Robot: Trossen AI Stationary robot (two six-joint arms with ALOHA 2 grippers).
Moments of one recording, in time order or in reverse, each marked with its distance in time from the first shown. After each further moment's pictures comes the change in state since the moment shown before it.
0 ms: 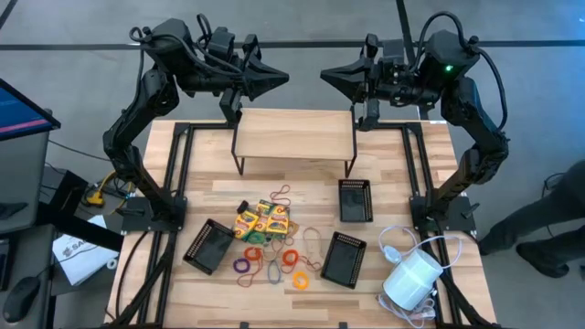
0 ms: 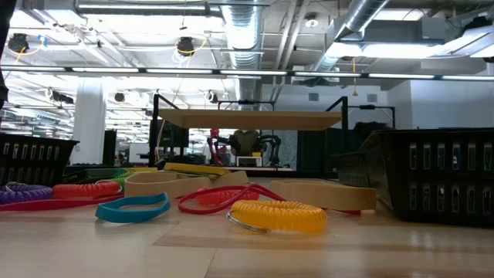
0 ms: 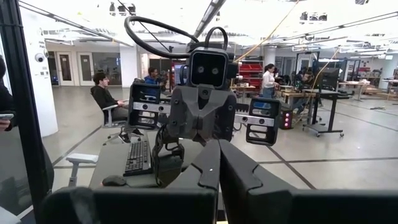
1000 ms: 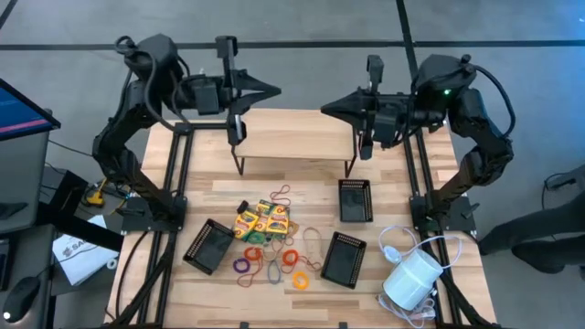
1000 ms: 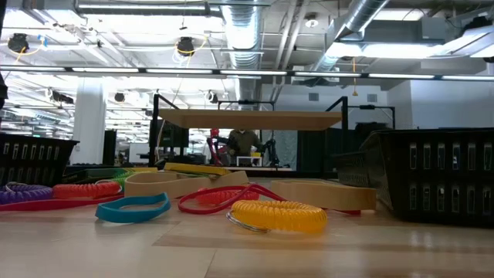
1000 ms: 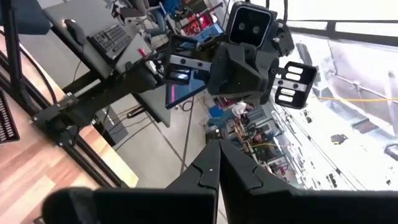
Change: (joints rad) left arm -0.151 -0.060 0.001 -0.100 -0.229 0.981; right arm 0.163 -0.018 0.001 -0.192 0.120 -1.047
